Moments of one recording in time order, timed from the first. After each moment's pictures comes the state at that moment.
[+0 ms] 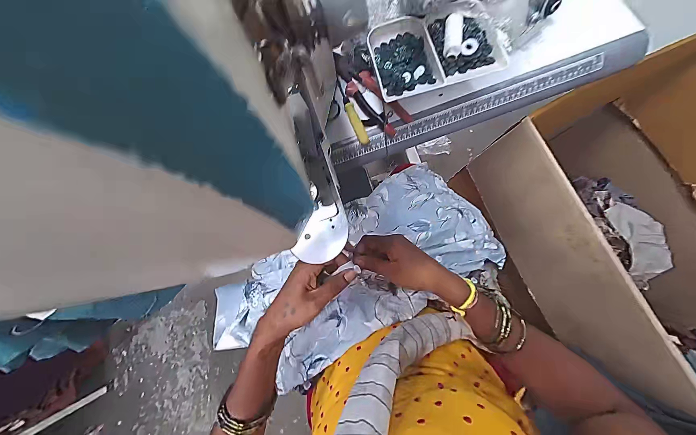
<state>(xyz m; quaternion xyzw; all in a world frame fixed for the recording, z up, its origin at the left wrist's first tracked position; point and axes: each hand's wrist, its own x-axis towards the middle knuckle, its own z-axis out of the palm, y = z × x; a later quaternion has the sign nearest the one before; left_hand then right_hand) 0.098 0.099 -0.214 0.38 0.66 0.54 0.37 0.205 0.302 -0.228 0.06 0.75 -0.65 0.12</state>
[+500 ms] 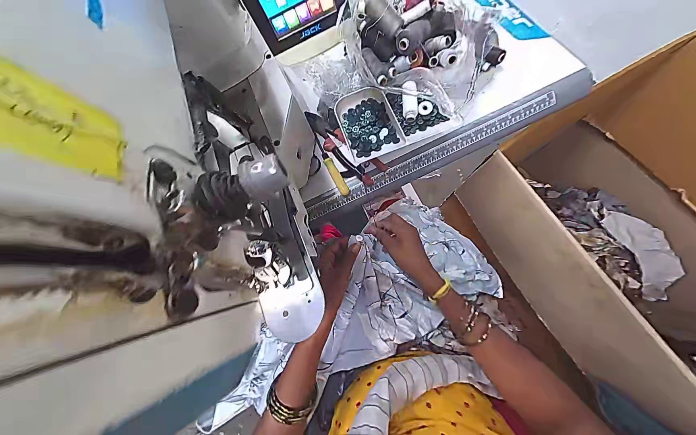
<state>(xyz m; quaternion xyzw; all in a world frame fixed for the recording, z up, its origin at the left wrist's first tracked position) 0.092 0.217 -0.217 0.17 0.76 0.55 0.29 0.164 0.359 -0.292 0.28 0.76 -0.58 -0.12</state>
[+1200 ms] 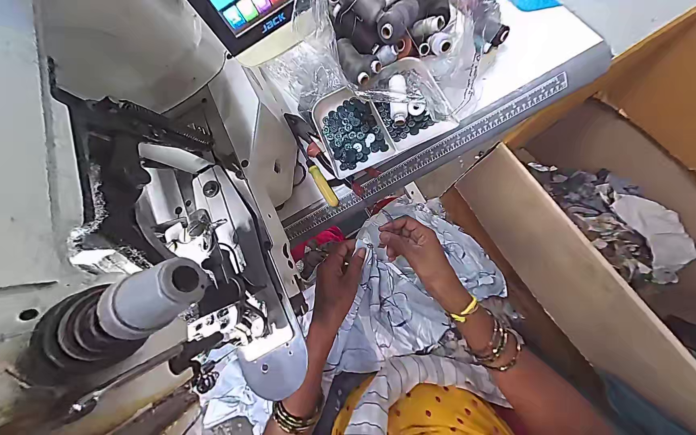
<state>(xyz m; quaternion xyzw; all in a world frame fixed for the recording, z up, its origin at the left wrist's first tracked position) 0.080 0.235 -0.237 0.23 0.81 0.45 0.31 0.182 0.372 -0.265 0.29 0.52 -0.78 -0.20</state>
